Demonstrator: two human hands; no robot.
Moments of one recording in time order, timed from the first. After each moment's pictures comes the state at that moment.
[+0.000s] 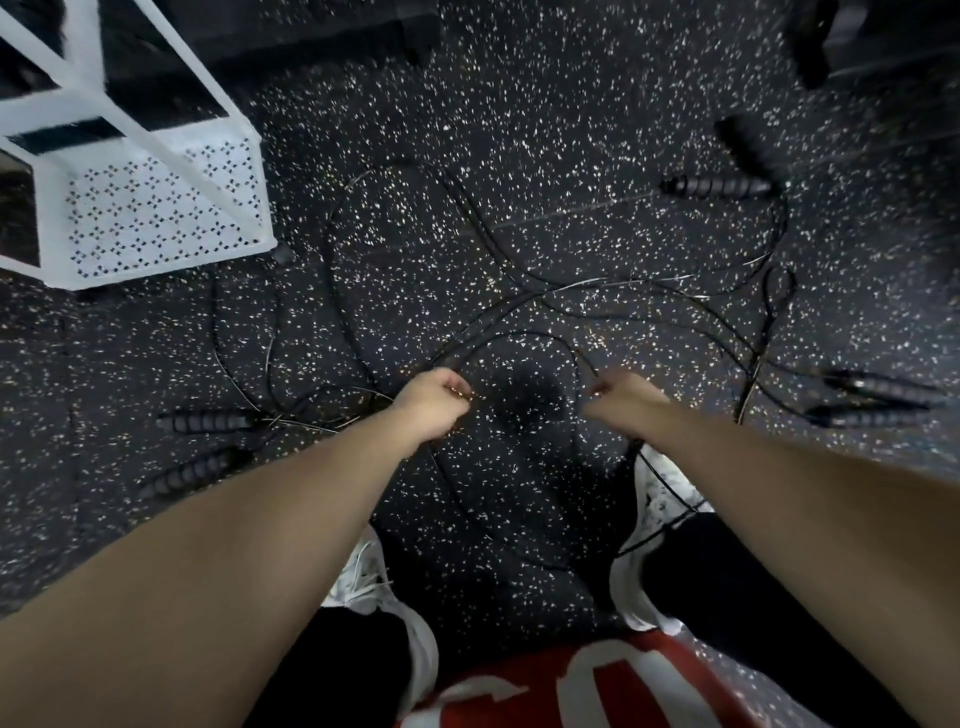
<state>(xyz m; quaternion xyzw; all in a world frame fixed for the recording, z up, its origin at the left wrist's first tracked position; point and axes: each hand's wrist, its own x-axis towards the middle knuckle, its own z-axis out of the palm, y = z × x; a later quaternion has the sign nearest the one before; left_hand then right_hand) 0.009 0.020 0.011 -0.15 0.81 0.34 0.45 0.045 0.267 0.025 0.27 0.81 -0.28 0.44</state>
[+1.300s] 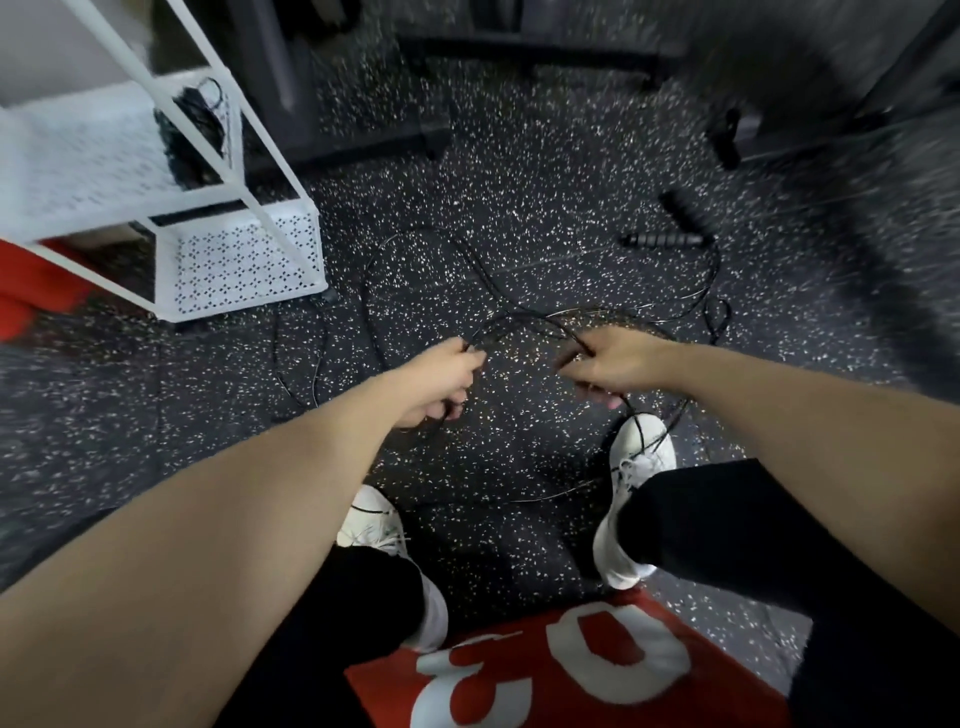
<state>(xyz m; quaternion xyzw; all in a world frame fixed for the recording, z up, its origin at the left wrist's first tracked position) 0.037 0.028 0.170 -0.15 0.74 0.47 0.46 0.061 0.268 0.205 0.05 0.83 -0.34 0.43</state>
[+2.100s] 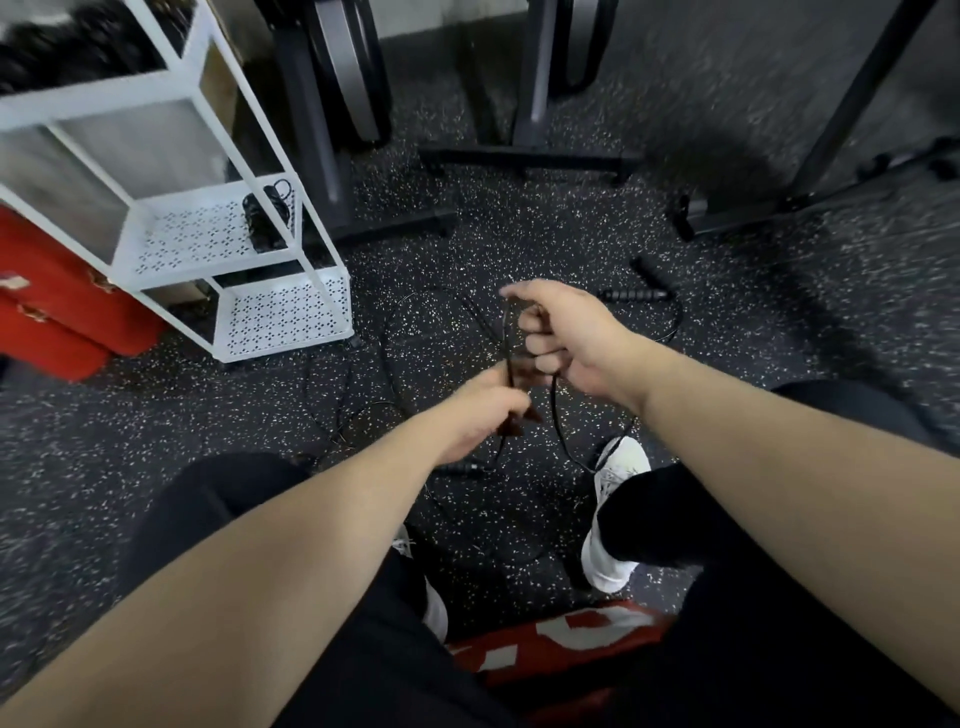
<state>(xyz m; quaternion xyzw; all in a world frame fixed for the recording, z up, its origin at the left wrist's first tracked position) 0.142 0.075 0.278 -0.02 0.69 0.60 0.40 0.118 0.217 0.328 0.18 0.60 -0.76 0.19</state>
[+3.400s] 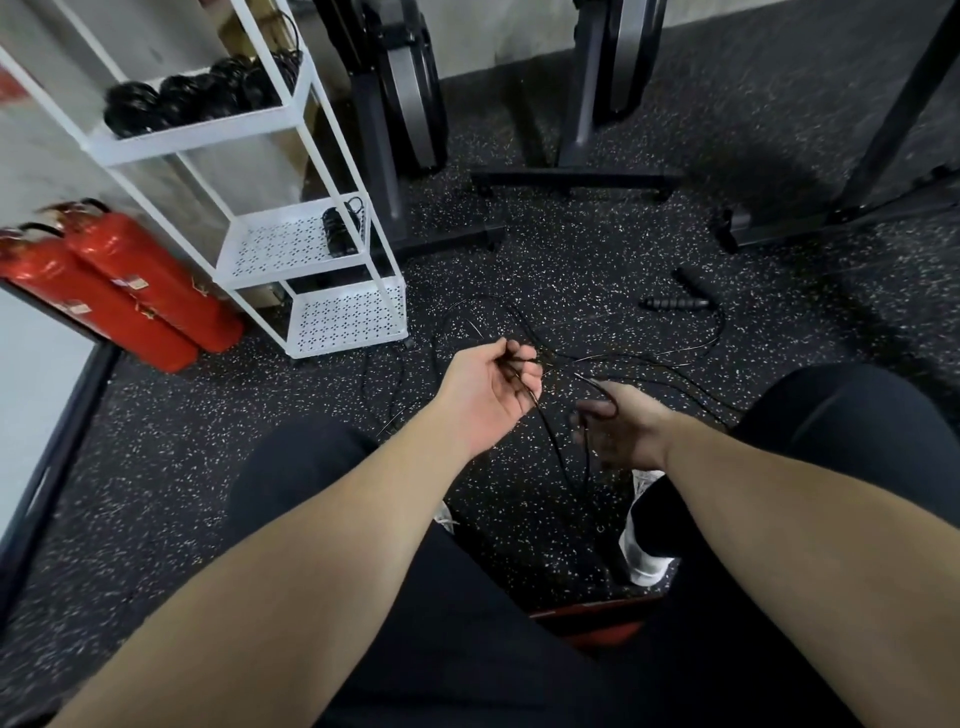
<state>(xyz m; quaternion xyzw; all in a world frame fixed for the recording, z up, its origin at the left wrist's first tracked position) 0.192 0.040 0.341 -0.28 0.38 0.83 0.29 0.192 0.240 0.216 0.32 0.51 -0.71 0.36</state>
